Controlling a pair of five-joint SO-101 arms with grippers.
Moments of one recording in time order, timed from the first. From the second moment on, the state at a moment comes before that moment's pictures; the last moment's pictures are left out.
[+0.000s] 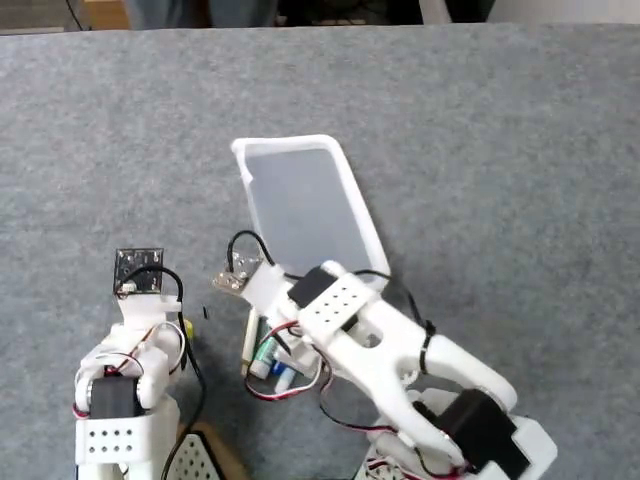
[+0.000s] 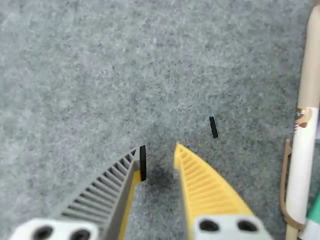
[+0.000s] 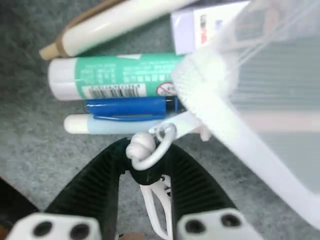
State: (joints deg) left arm -8.3 -103.6 93.8 73.8 -2.6; right arm -42.5 -17.4 49.7 68.2 17.1
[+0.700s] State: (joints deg) left arm -8.4 -104.0 62.1 80.2 -4.5; right arm -30.6 -49.2 34.2 83.7 16.5
